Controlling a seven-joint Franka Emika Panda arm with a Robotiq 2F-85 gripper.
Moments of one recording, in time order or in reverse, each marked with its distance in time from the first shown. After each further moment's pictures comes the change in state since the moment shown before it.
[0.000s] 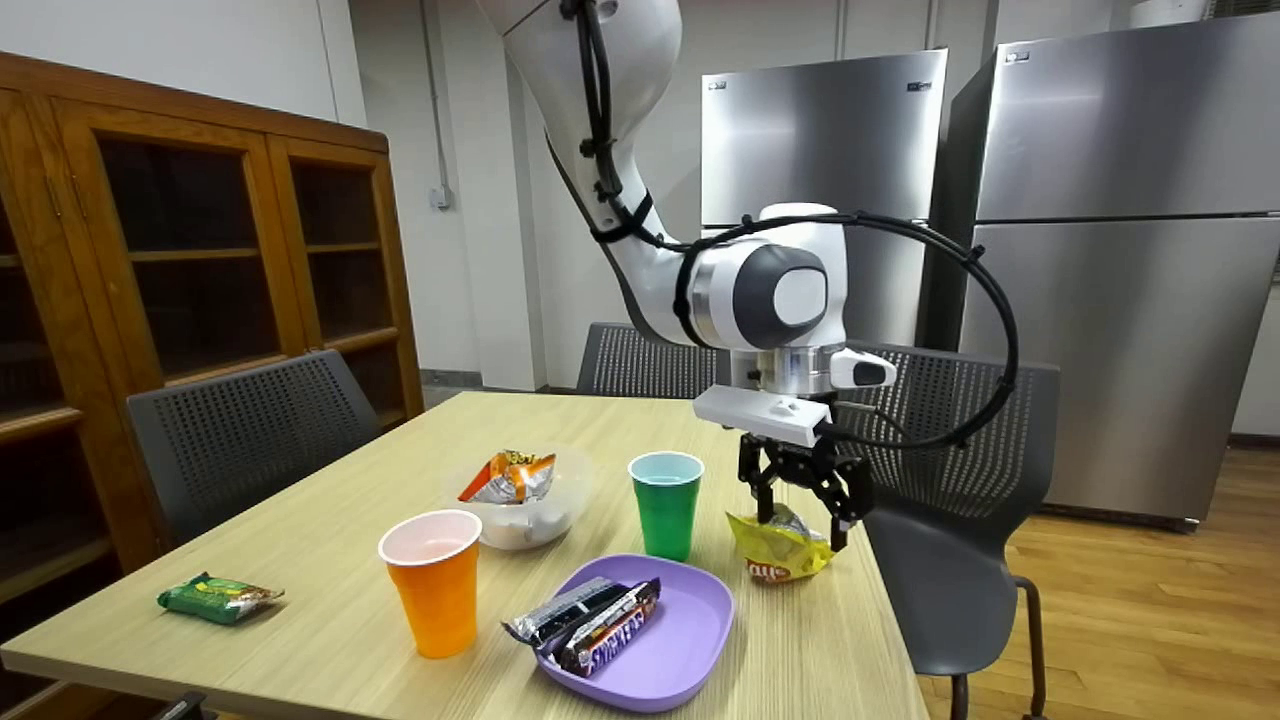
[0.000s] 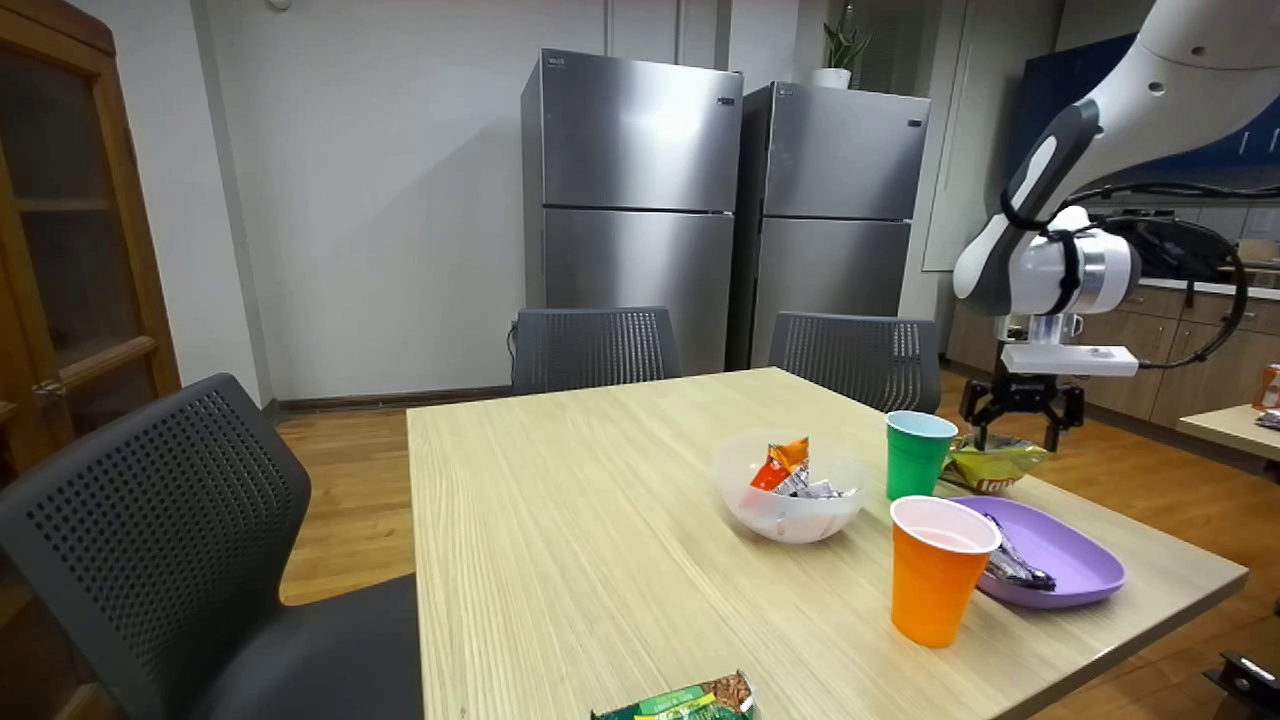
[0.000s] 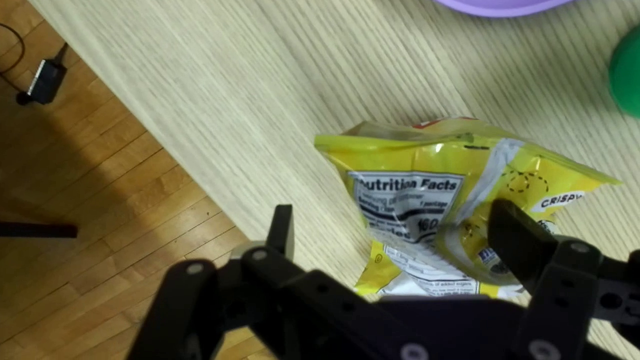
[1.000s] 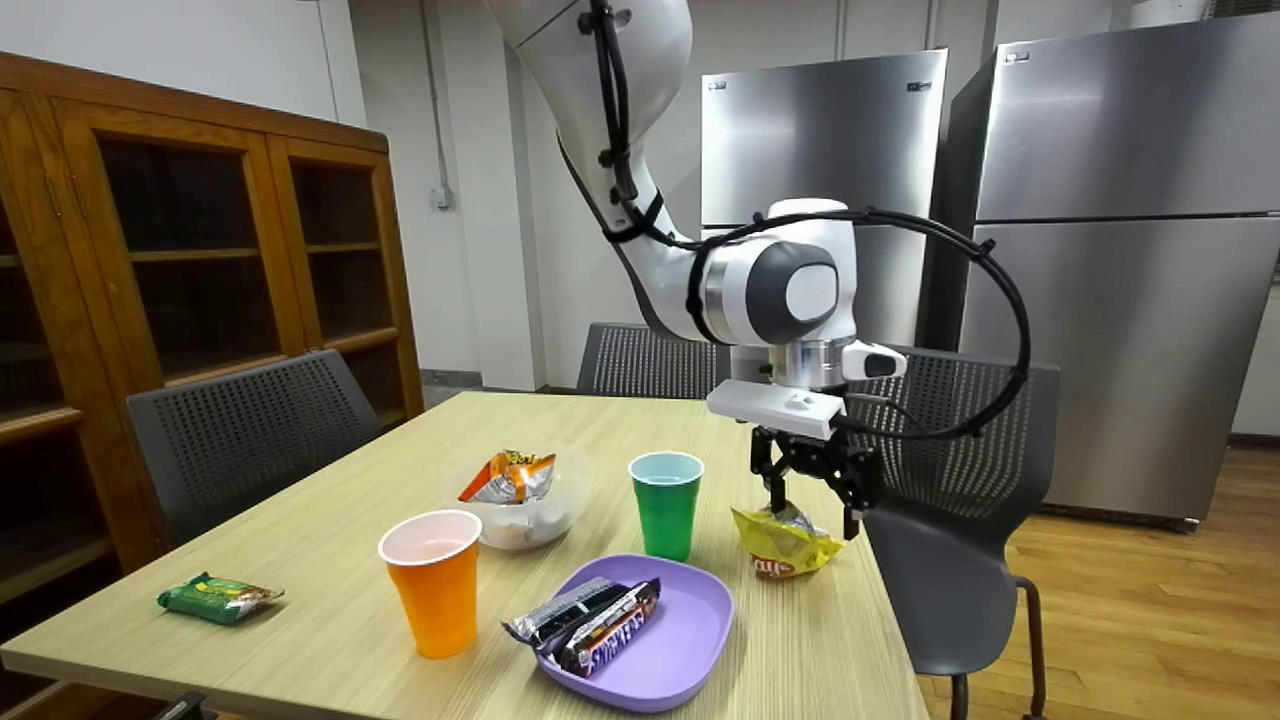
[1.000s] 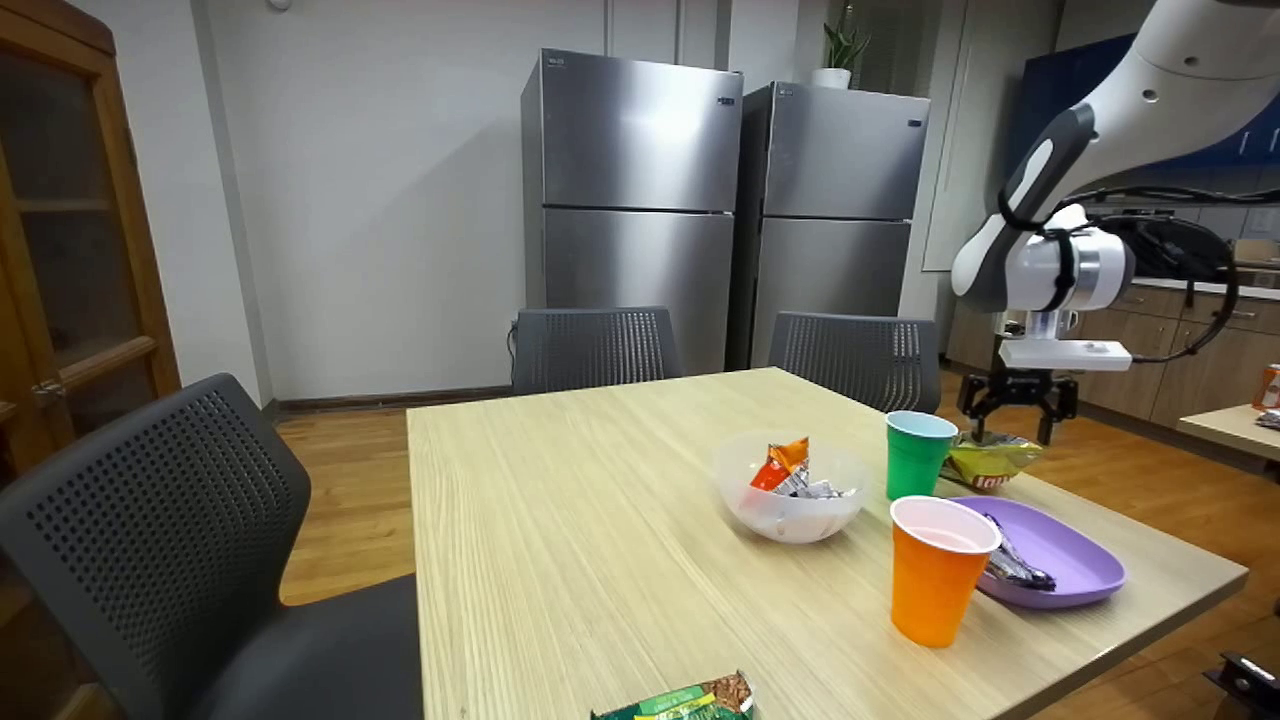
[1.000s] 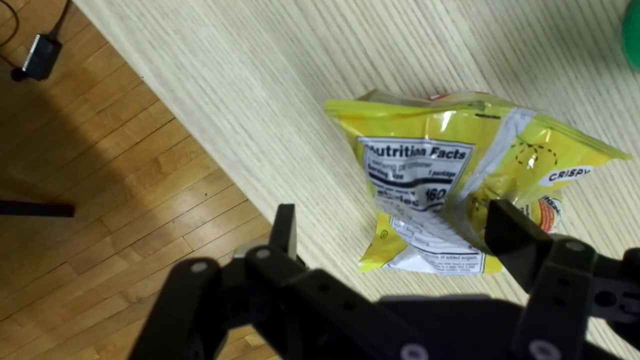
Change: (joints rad) arm -0.015 0.027 0.005 0.060 0.000 -0.001 -0.018
